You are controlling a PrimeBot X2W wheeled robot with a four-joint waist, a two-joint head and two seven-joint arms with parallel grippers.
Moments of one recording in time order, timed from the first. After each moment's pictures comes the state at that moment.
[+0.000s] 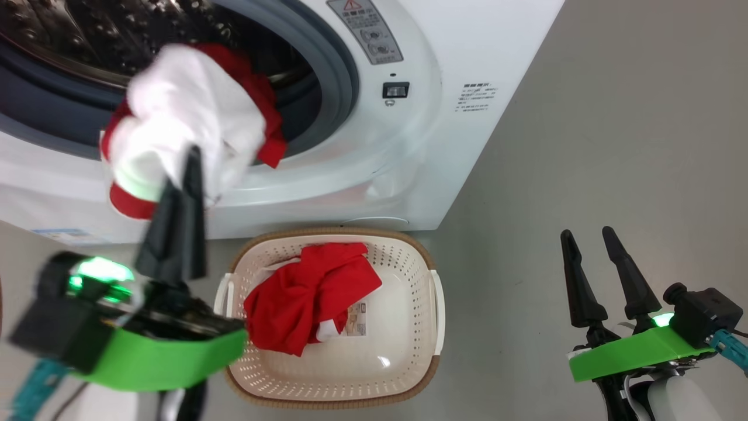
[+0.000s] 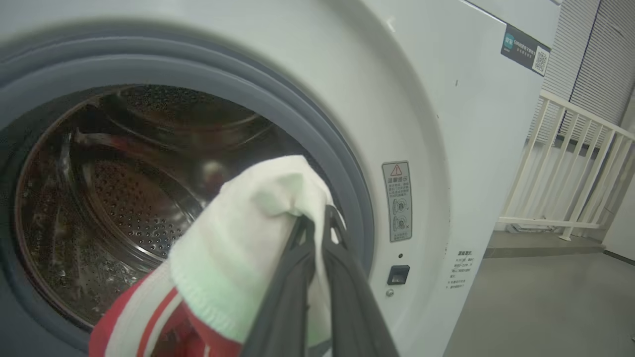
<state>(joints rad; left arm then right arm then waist) -0.31 0.07 -0.06 -0.14 -0.31 -0.13 -0.26 -0.10 -0.04 0.02 0.17 0.44 0.12 -0.26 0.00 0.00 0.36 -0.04</state>
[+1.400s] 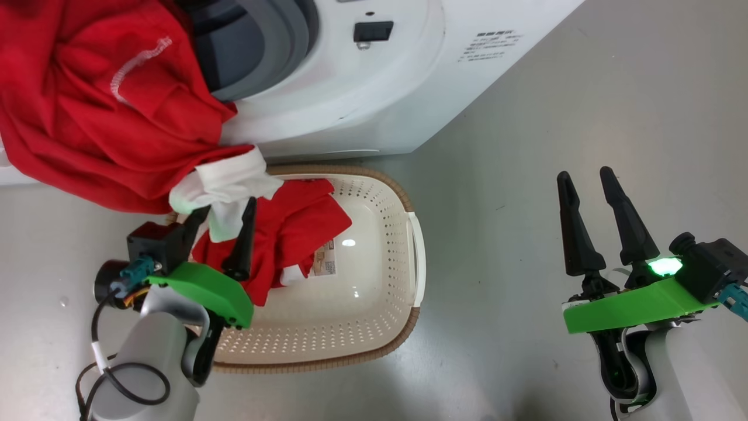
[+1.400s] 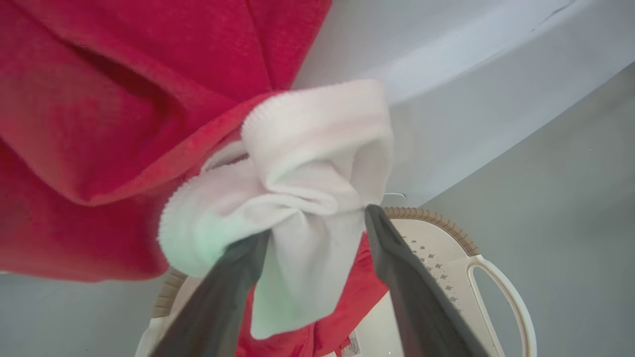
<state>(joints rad) -0.61 0.12 -0.23 0.73 -0.34 -0.13 -0.26 -0.24 -0.04 0.04 0.14 0.48 0.12 -0.26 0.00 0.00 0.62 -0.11</state>
